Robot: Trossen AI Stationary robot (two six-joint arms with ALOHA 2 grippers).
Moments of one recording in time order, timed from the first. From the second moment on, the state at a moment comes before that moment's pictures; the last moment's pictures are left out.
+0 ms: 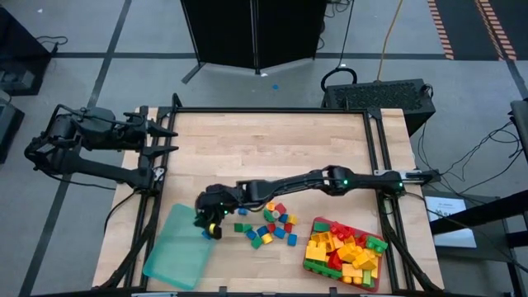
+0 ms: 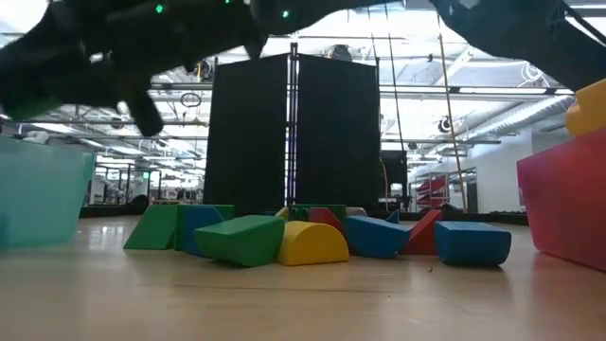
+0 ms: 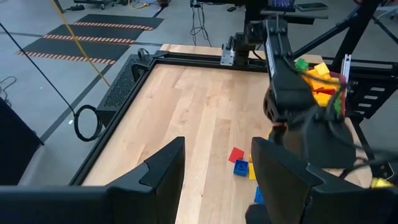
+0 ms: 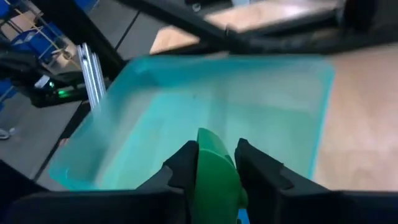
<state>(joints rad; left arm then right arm) -0.02 0.73 1.35 -1.04 -0.16 -0.07 0.14 2.61 2.35 -0.21 -0.22 0.34</state>
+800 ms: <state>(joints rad) -0.02 0.73 1.35 -1.05 -0.16 -0.07 0.11 2.40 2.36 -0.92 -0.08 0.18</state>
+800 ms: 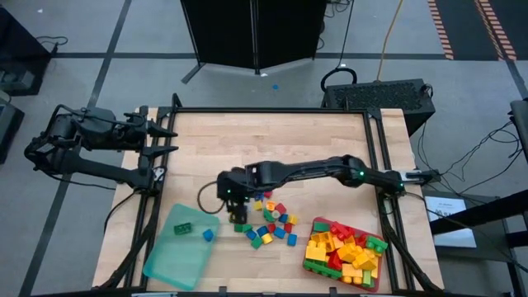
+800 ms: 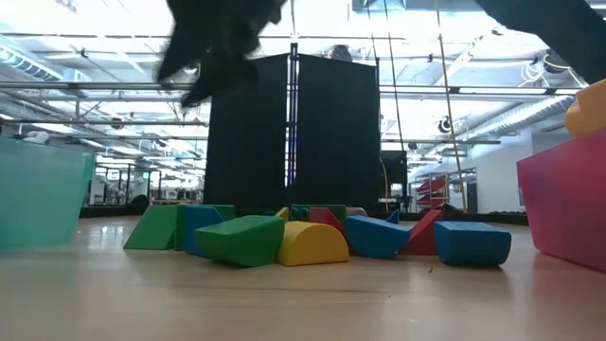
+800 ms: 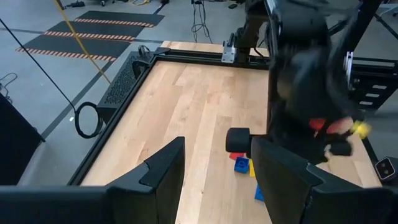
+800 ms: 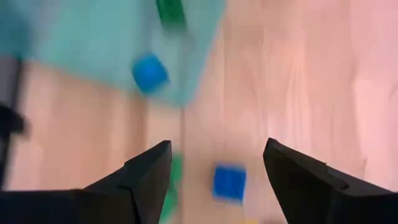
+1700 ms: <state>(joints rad) -0.02 0.73 1.35 -1.06 -0.16 -0.07 0.11 2.61 2.36 -1.01 0.00 0.20</state>
